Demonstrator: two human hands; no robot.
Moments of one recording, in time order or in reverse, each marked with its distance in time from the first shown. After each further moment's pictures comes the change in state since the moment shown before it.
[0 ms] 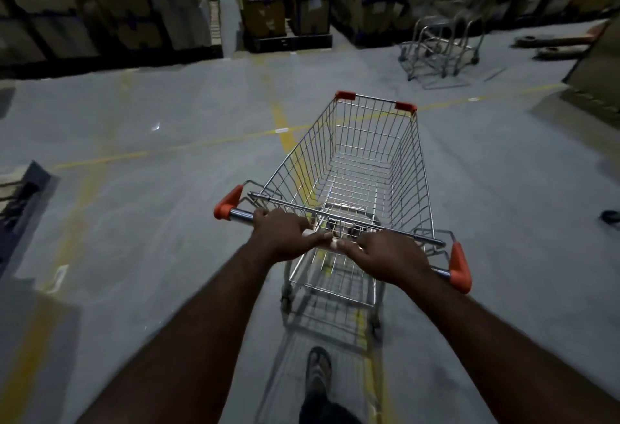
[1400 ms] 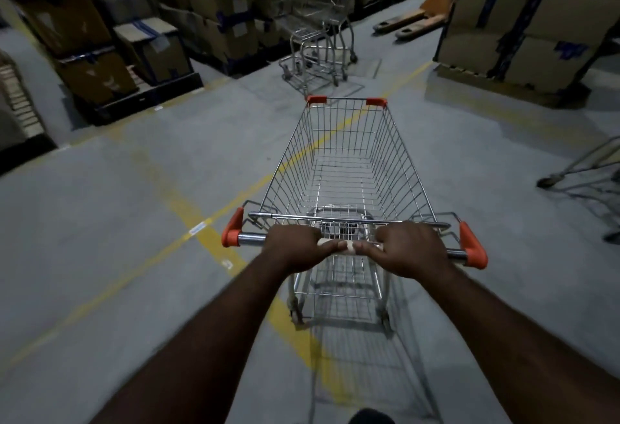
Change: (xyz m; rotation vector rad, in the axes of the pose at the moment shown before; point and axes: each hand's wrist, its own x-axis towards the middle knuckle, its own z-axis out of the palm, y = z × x) left_hand 0.684 -0.085 -0.148 0.252 -0.172 0.528; right_hand 0.571 0.189 -0.124 -0.199 0.190 0.463
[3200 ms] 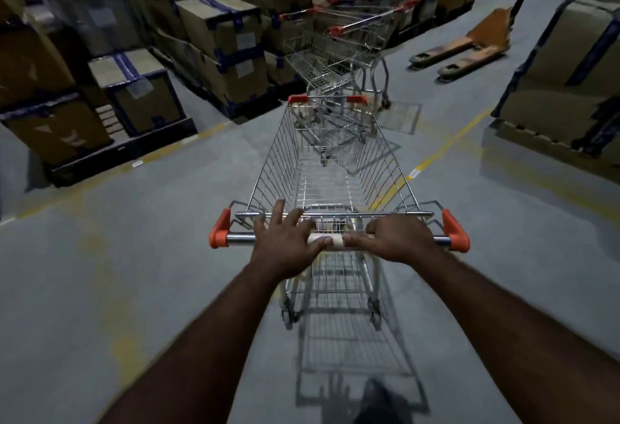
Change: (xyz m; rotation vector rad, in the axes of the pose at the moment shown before) left_hand 0.798 -0.297 -0.230 -0.025 0.200 -0.159; right_hand 0.898 0.246 0.010 0.182 -0.113 -0.074
